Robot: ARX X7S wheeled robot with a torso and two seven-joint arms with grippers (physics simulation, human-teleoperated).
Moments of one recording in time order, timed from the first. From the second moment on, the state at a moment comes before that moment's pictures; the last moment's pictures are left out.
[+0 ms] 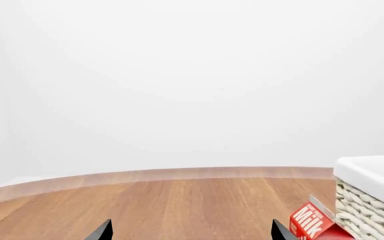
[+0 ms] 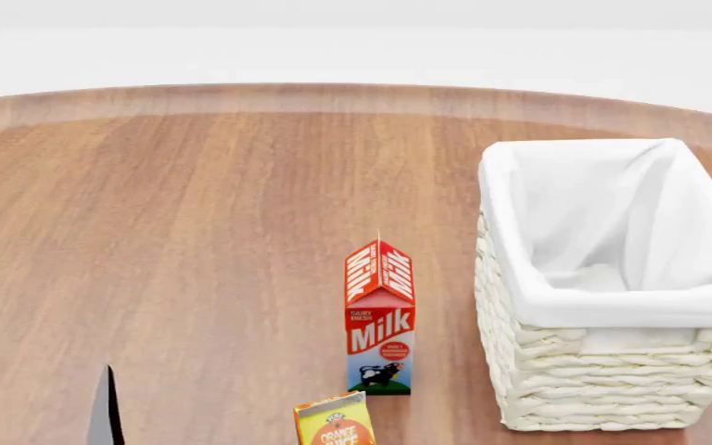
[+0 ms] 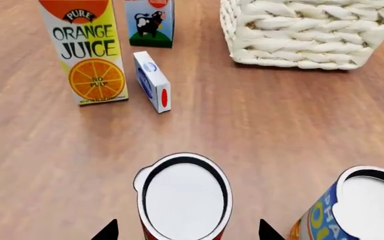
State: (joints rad) left arm 0.08 -0.29 0.26 0.65 -0.17 -0.29 -0.38; right arm -0.42 0.51 -0.49 -0.23 0.39 0.03 0.51
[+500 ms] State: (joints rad) left arm 0.08 -0.30 0.27 0.64 -0.17 -0.29 -0.39; right arm -0.39 0.51 -0.50 -0.23 0.42 0.09 0.51
